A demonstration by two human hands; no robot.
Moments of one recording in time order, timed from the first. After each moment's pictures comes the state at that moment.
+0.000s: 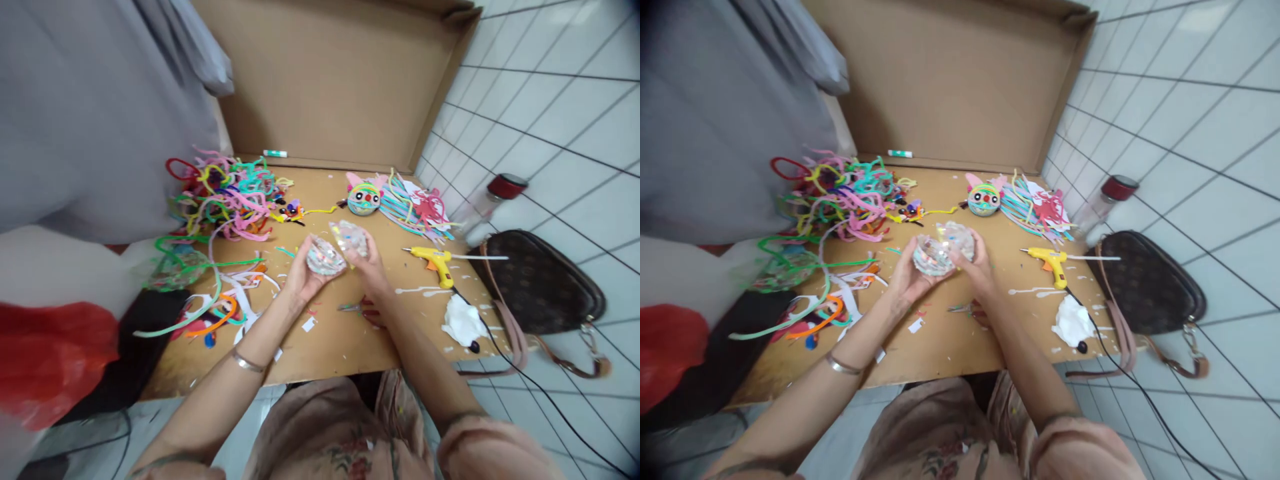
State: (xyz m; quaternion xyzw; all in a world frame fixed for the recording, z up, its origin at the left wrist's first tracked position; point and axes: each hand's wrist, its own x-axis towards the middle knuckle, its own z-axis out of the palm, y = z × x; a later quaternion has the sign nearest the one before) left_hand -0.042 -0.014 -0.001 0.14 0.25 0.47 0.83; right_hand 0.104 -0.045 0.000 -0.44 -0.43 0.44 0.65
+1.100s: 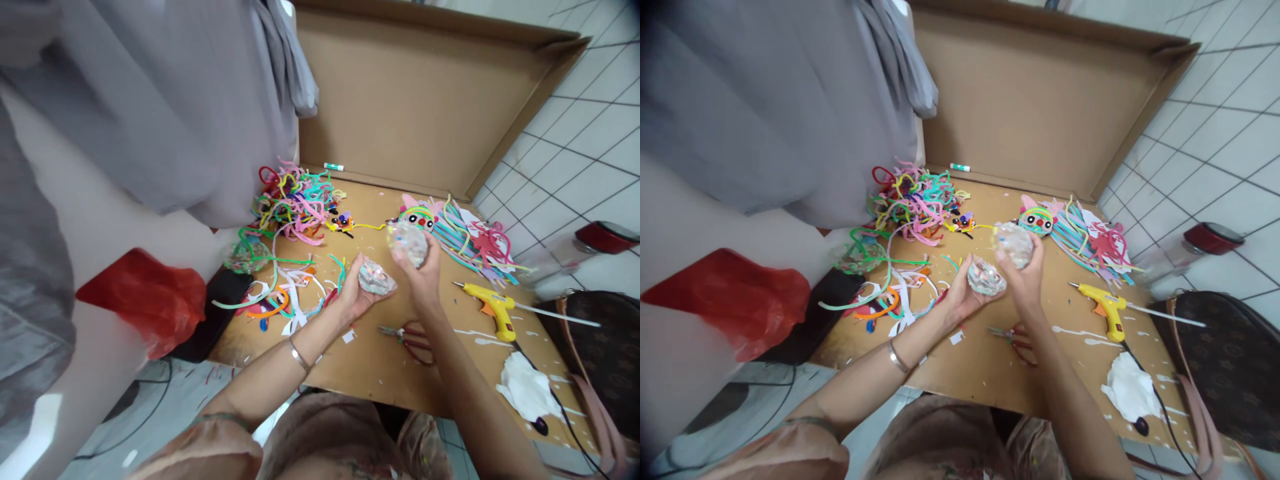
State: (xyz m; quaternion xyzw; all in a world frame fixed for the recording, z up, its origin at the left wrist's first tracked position) left_hand -0.026 -0.020 -0.003 0.07 0.24 0.47 0.85; right_hand 0.089 -0.032 0.039 -0.51 -0.52 0.26 0.63
